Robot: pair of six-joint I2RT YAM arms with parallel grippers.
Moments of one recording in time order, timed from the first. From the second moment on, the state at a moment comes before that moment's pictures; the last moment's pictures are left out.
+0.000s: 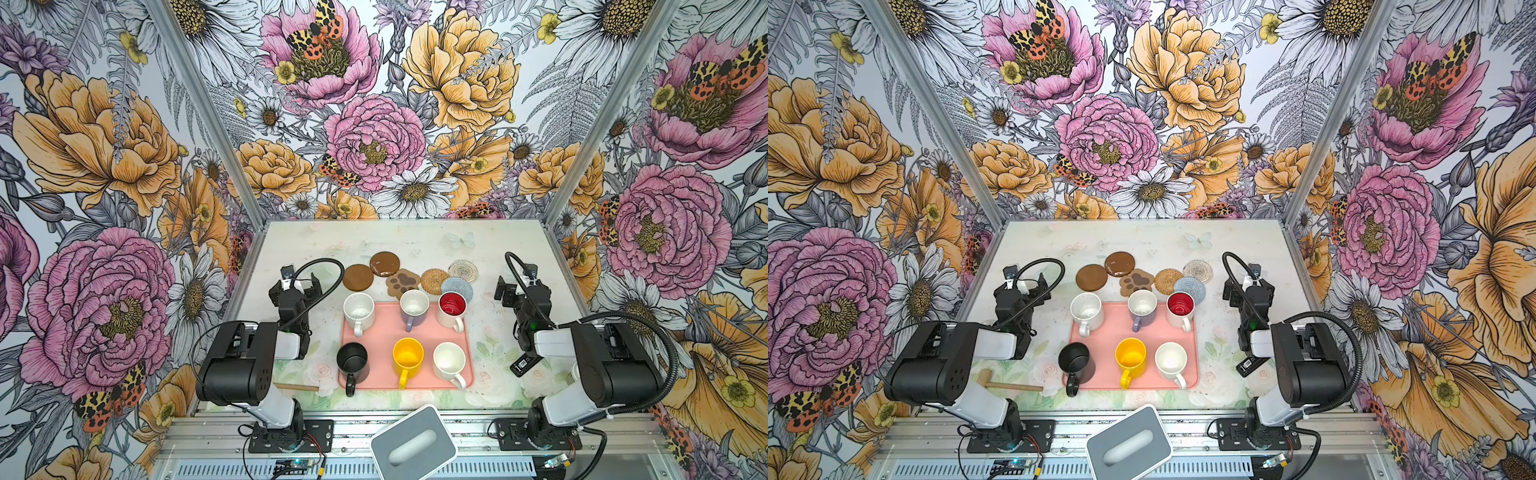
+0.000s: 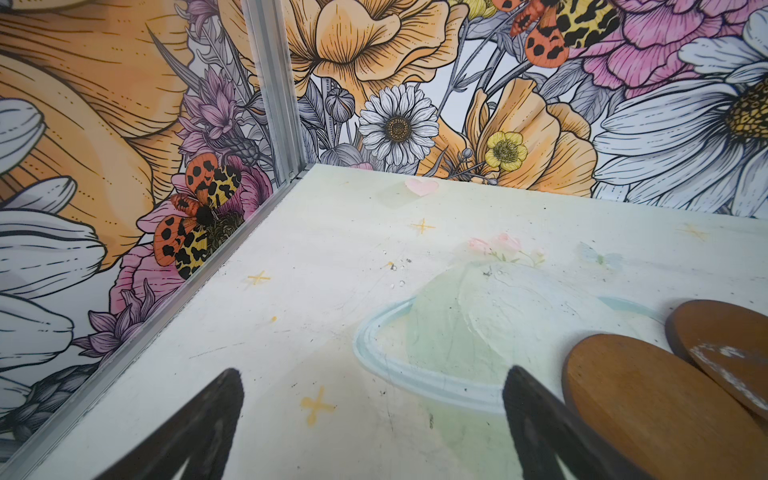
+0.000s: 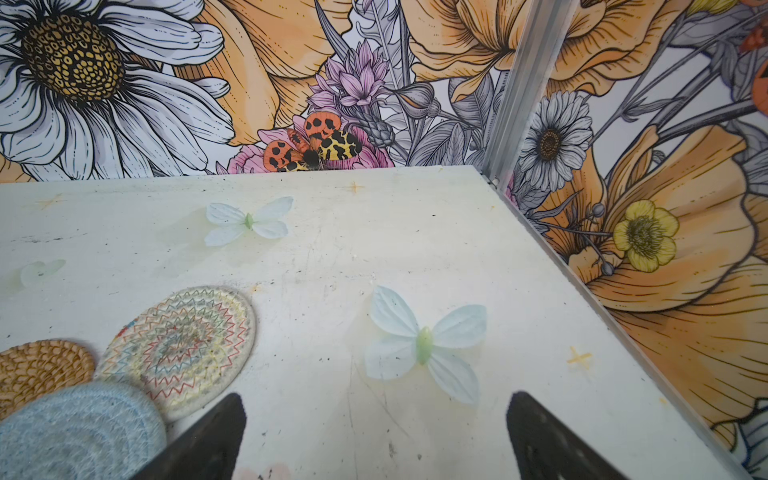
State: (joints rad) left arm -0.02 1.57 0.36 1.02 -0.28 -0.06; right arm -0.01 1.54 0.37 0.87 0.15 0.01
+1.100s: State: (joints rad) left arm -0.05 1.45 0.45 0.75 -0.30 -0.06; right arm -0.01 1.37 0.46 0.61 0.17 0.03
